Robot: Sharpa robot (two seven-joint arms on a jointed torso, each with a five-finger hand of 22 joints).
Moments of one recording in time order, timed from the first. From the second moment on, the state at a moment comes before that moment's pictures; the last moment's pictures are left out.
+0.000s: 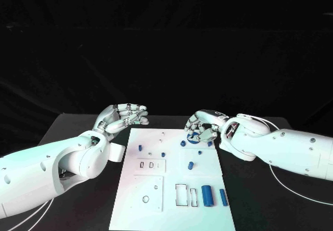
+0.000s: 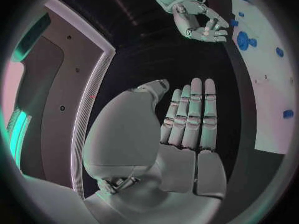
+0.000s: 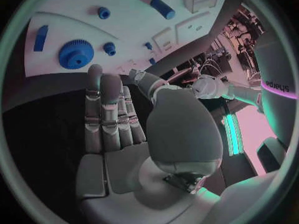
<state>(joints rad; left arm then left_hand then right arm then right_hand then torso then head) 1.18 -0.92 -0.03 1.65 -0.11 -0.38 0.49 1.45 -0.18 0.44 0.22 0.25 0.88 0.22 0.31 0.19 1.10 0.15 0.10 0.07 1.08 0.10 0.36 0.27 0.18 0.91 0.21 0.42 0.18 1.32 -0.77 -0.18 1.45 -1.33 -0.34 0.03 1.29 -0.26 0.50 0.00 0.25 1.01 0.15 0.25 0.19 1.27 0.08 0.07 0.11 1.46 0.00 0.96 0.70 0.17 1.18 0.09 0.69 0.36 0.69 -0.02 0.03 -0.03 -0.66</state>
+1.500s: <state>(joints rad) 1.18 -0.93 -0.02 1.68 -0.12 -0.36 0.45 1.44 -0.19 0.44 0.21 0.25 0.88 0.22 0.29 0.19 1.10 0.15 0.08 0.07 1.10 0.09 0.37 0.29 0.18 0.92 0.20 0.44 0.18 1.31 -0.71 -0.18 1.43 -1.55 -0.27 -0.13 1.28 -0.27 0.50 0.05 0.26 1.01 0.15 0.23 0.24 1.22 0.08 0.07 0.15 1.46 0.00 1.41 1.20 0.13 1.29 0.11 1.14 0.91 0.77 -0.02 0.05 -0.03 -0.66</state>
